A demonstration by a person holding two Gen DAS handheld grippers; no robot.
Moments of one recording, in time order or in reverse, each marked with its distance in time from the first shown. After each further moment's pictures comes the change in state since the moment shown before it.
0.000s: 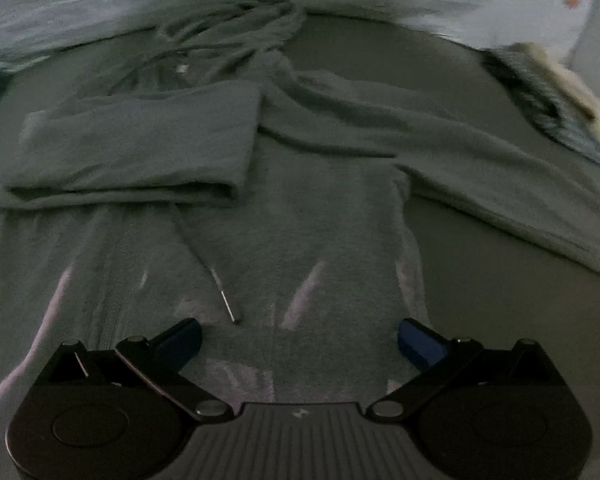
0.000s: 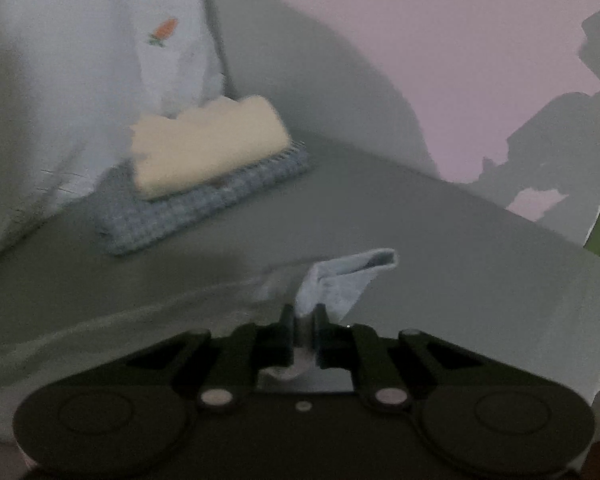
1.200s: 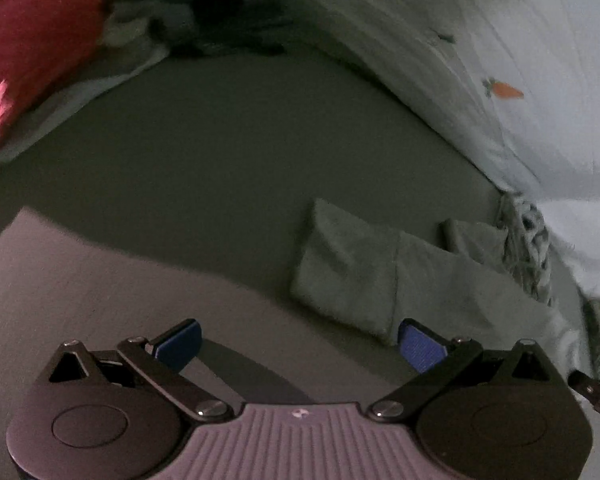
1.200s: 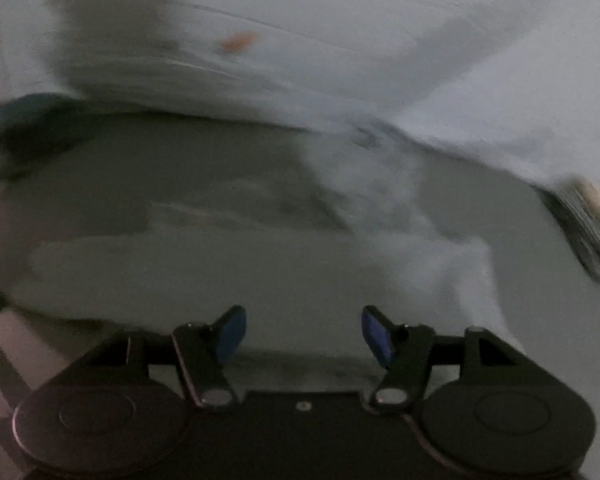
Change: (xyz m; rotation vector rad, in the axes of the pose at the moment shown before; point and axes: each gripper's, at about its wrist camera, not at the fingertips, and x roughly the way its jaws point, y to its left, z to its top) left arm -0.073 0.453 0.000 -0.451 -0.193 -0.012; right arm -0.177 0.465 -0.174 -0.611 0.130 0.316
